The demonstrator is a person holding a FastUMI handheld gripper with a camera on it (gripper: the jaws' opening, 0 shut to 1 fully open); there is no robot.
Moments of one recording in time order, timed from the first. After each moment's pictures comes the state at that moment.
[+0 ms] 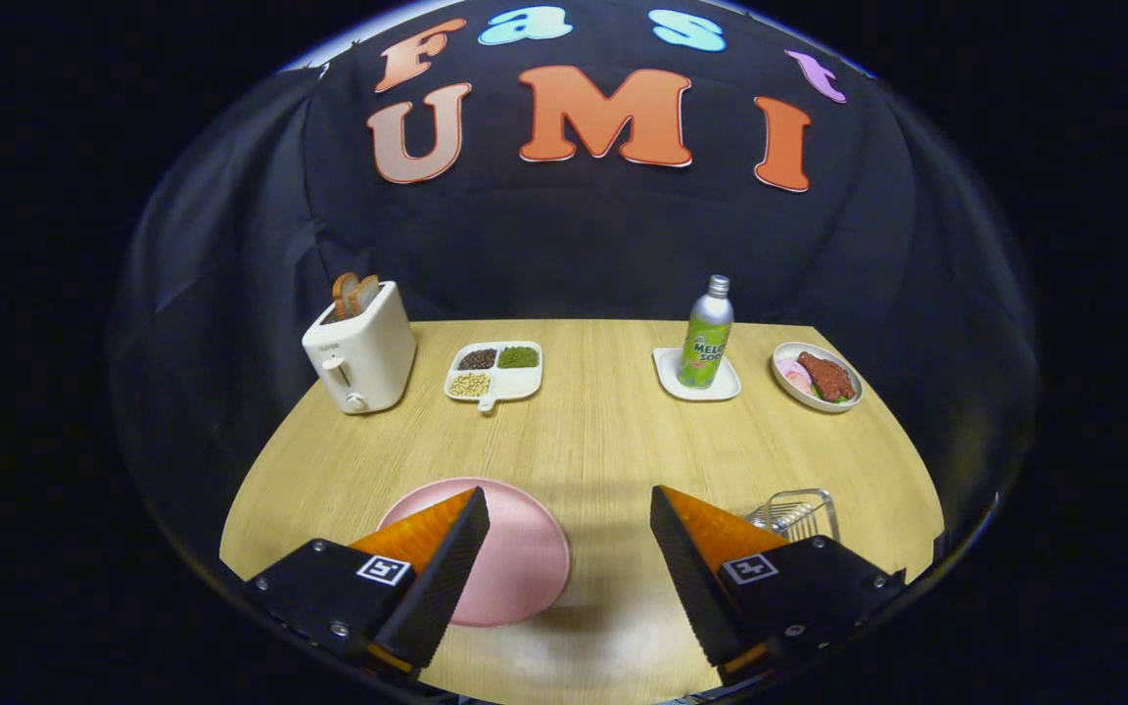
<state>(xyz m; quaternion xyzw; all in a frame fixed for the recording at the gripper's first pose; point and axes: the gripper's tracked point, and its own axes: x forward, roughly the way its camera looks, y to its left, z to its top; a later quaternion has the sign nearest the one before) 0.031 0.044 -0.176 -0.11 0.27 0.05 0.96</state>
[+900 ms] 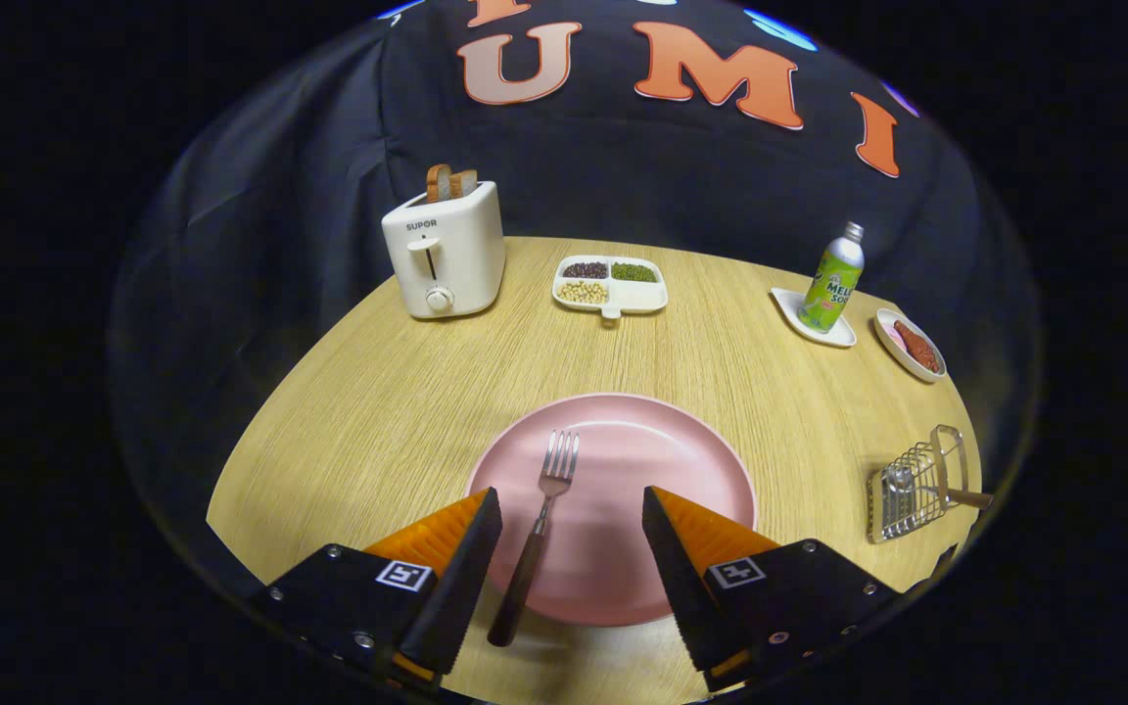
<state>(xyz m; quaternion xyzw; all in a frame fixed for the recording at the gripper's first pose) 0.002 0.140 -0.300 -0.14 0.35 0.10 0.92</state>
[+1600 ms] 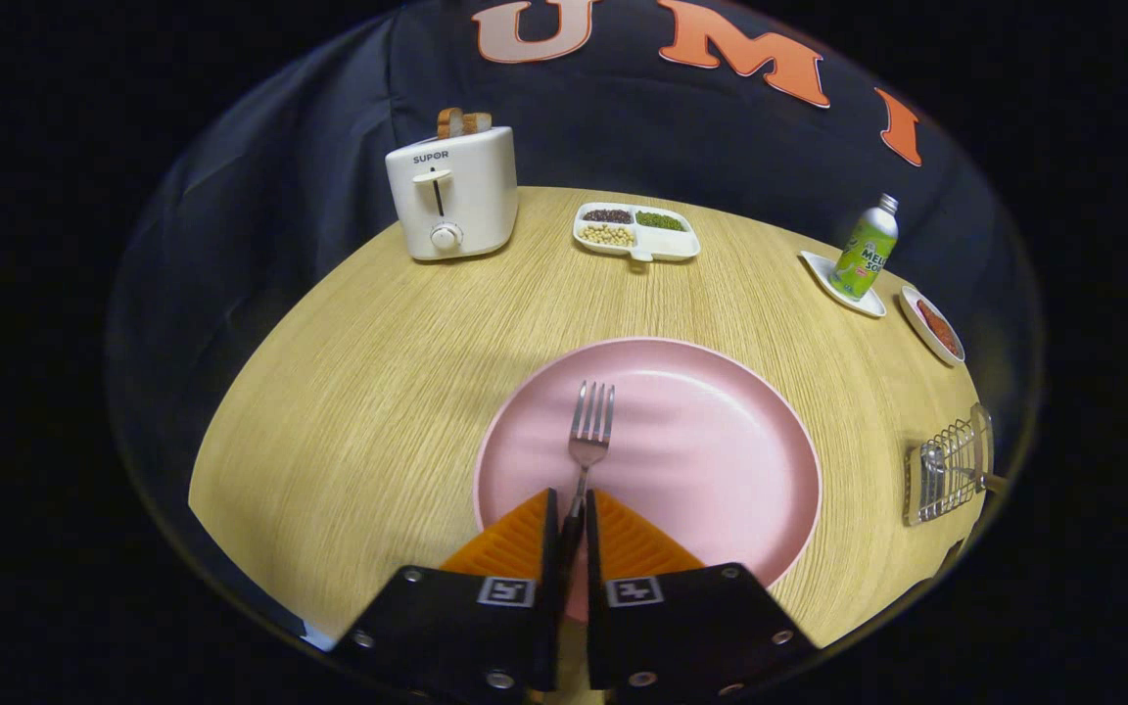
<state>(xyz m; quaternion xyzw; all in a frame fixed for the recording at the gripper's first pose) 0.003 0.145 -0.340 -0.17 0.38 0.09 0.90</state>
